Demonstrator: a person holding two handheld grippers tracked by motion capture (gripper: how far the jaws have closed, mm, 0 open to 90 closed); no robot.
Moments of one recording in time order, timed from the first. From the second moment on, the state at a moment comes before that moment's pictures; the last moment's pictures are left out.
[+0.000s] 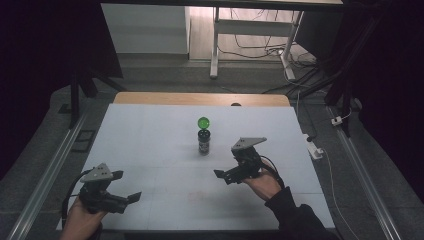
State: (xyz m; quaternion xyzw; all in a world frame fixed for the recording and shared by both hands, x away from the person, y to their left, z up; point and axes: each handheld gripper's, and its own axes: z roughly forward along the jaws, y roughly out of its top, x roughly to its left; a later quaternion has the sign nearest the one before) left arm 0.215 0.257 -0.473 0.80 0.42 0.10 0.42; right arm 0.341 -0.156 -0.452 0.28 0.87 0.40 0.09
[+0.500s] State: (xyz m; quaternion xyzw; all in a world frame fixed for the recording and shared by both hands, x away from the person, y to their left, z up) left arm 0.203 0.270 -0.478 0.80 0.44 0.11 0.40; right arm 0.303 -0.216 -0.442 0.32 0.84 0.41 0.13
